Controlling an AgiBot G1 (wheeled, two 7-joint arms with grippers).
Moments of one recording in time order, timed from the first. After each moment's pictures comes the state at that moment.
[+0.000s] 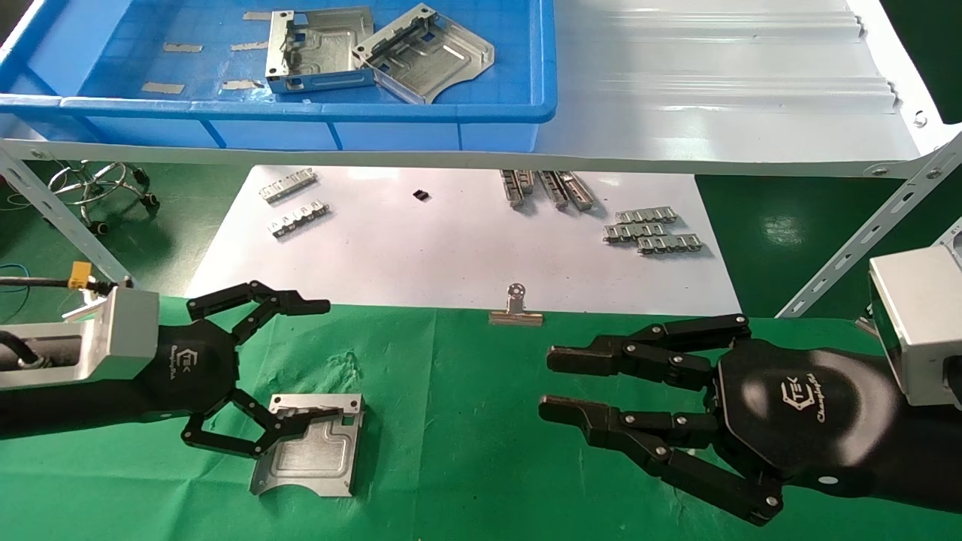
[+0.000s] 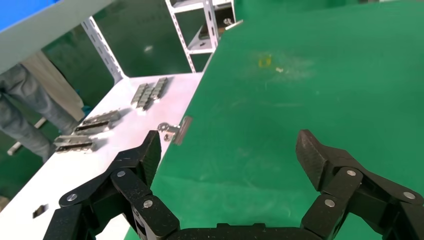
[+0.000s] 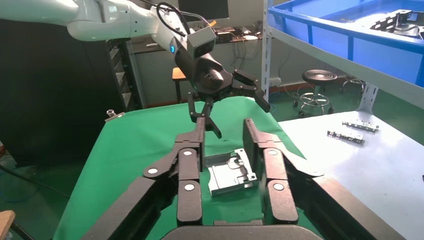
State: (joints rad) left arm -1.47 0.75 0.79 -0.54 0.79 1.59 0.48; right arm 1.10 -0.55 -0.42 1.24 -0.62 -1.43 0.11
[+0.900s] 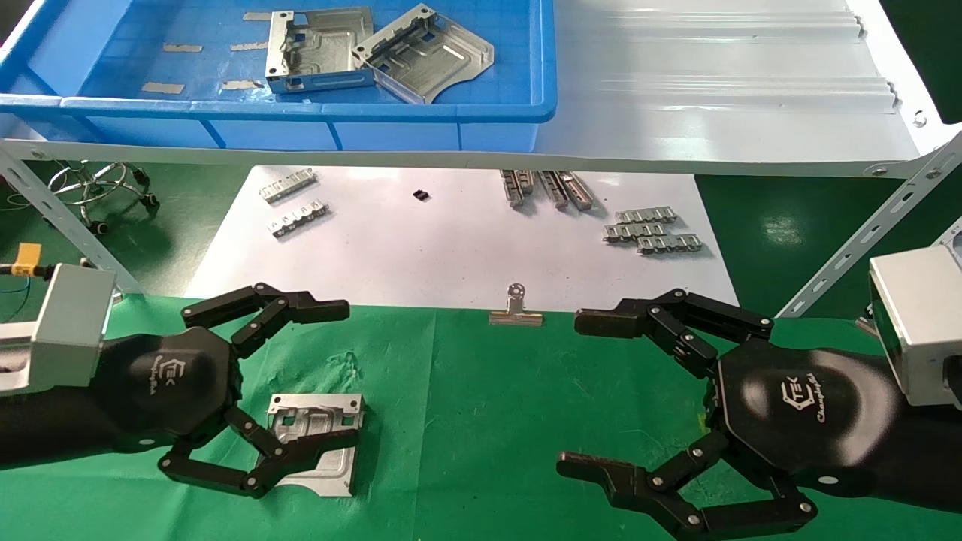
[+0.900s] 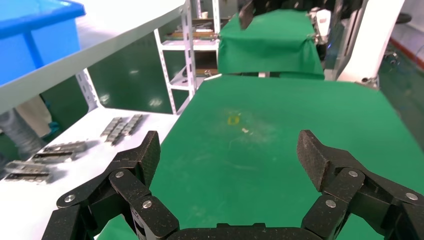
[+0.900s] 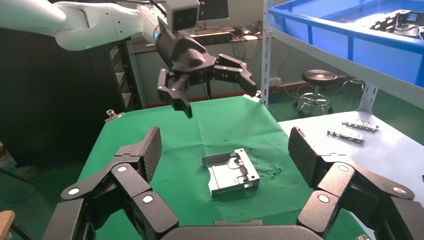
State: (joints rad) left arm -1.24 0.67 0.49 -0.97 0.76 1.53 0.10; right arm 1.10 -0.55 -0.42 1.24 -0.62 -1.43 0.11
